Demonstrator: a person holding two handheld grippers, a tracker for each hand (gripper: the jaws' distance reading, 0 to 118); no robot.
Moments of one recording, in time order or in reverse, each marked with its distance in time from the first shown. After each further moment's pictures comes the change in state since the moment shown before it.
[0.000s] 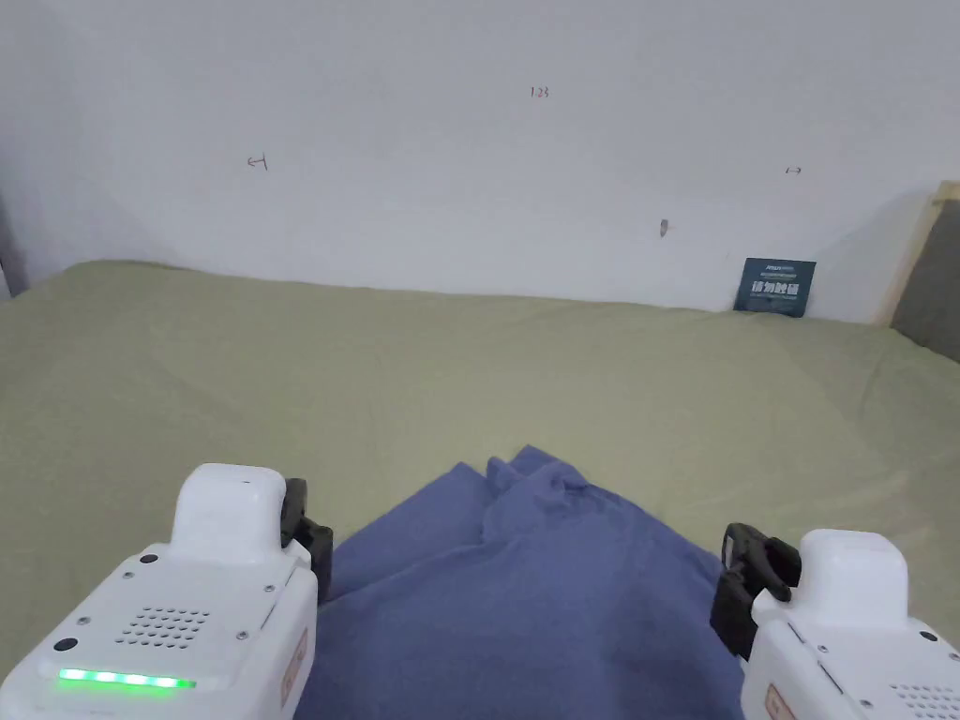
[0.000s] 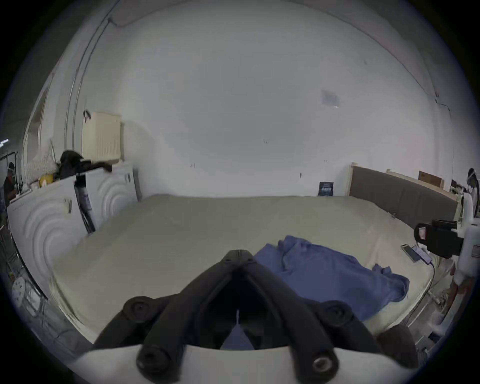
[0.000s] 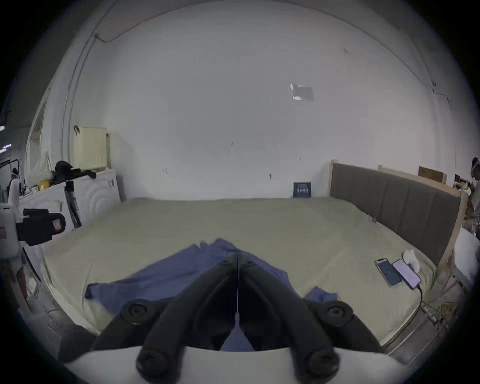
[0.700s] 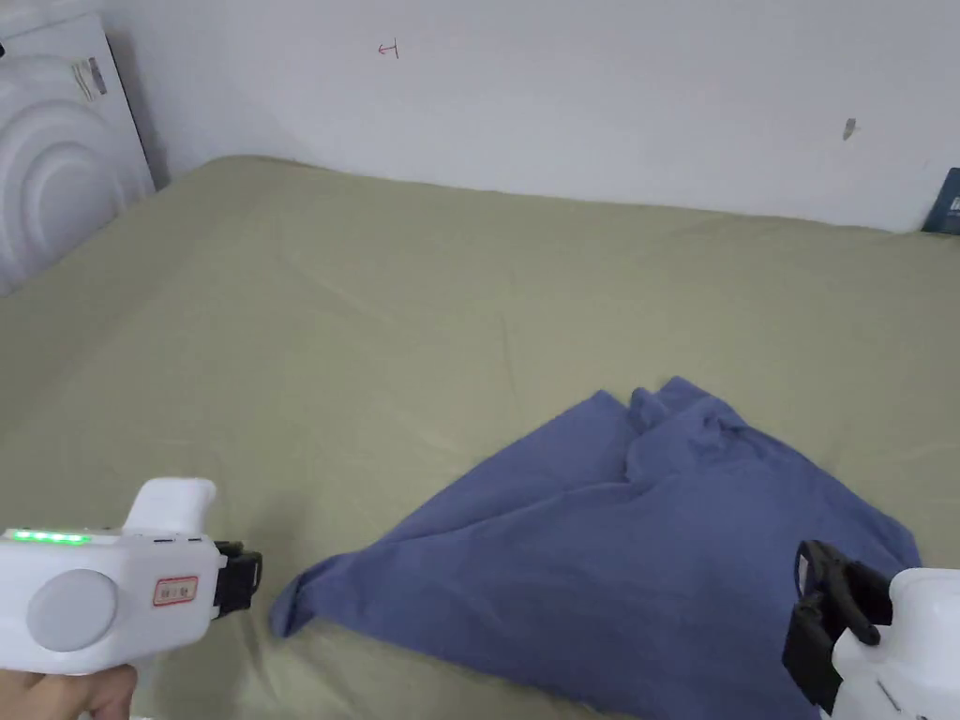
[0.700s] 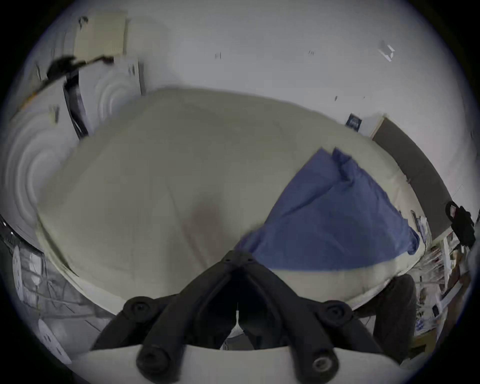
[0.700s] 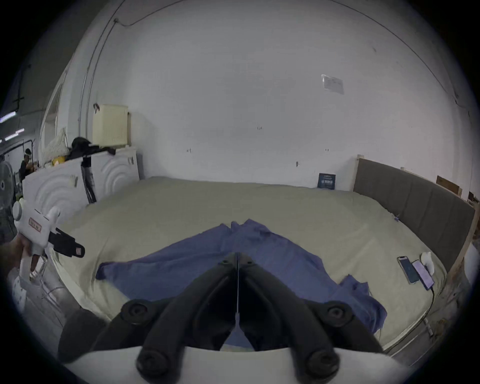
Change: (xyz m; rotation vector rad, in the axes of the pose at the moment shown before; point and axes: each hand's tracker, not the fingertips) left arm -0.201 -0.109 -0.099 -0.695 -0.059 0.174; right arm -0.059 -0.036 -0.027 -0.136 0.104 0.080
